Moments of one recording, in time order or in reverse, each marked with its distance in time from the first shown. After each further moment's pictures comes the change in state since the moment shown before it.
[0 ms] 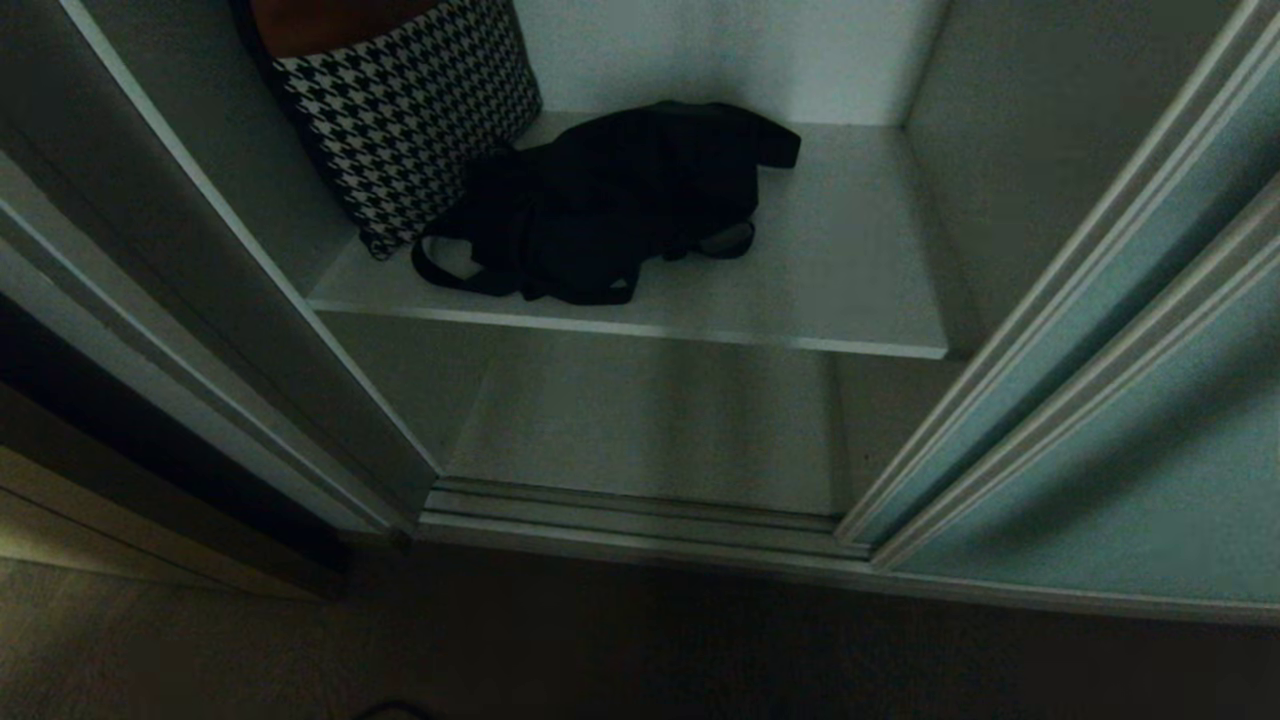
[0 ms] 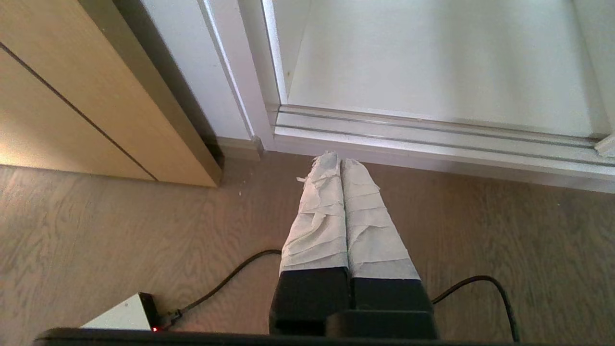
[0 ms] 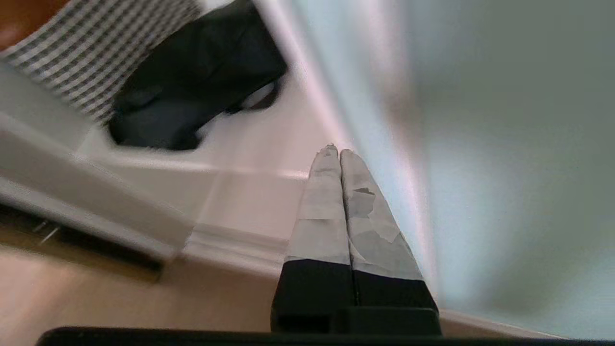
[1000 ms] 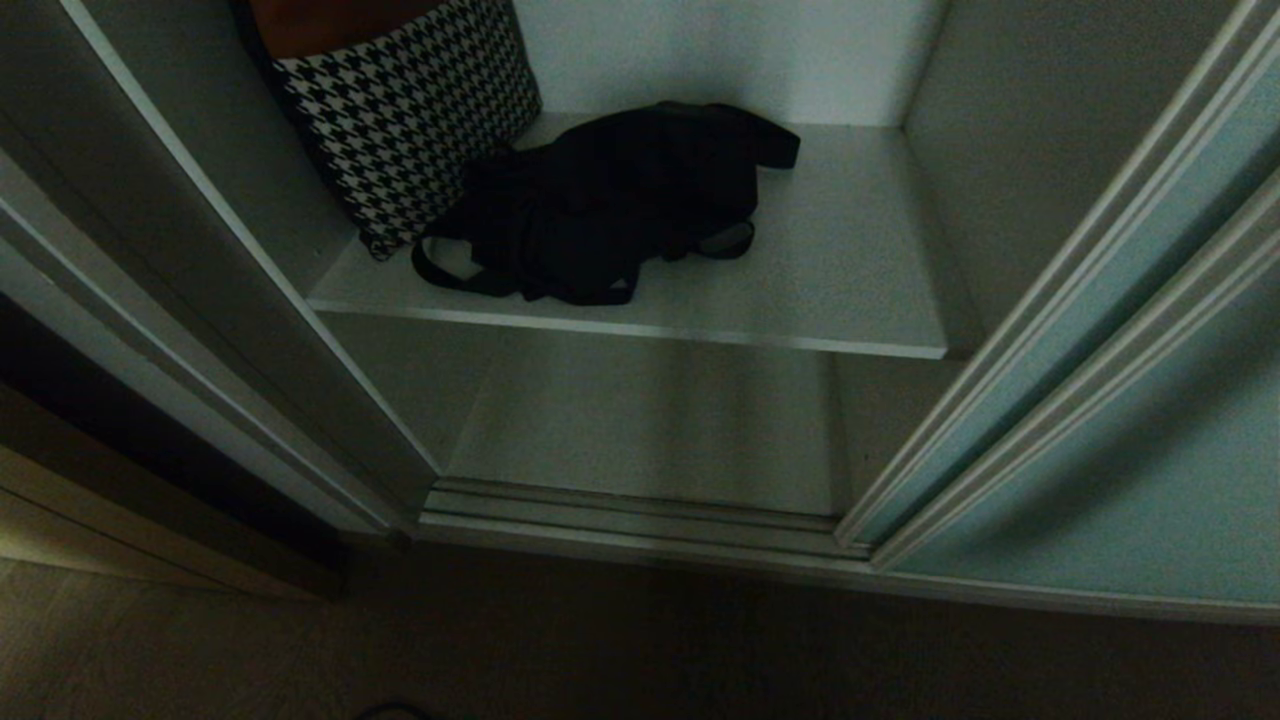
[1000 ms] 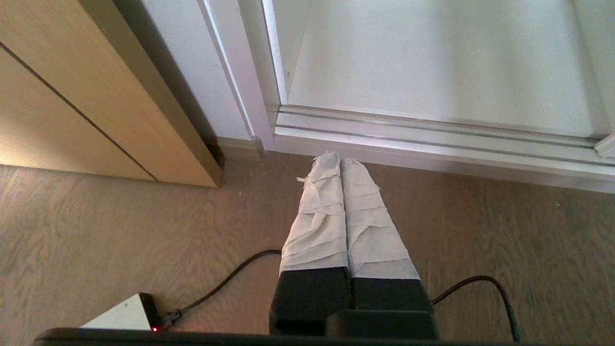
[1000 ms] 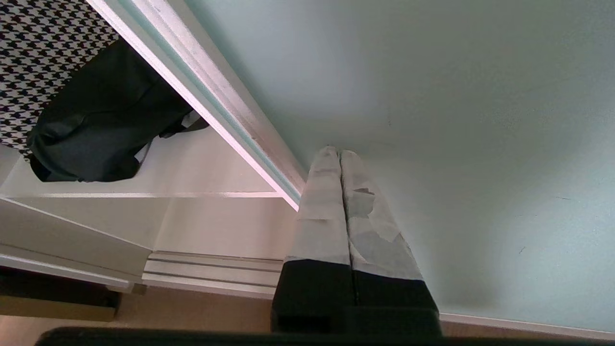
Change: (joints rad) left arm 0.000 0.000 0.000 0.000 0.000 0.000; right arm -0.135 0.106 -0.010 -0.058 0.003 0.007
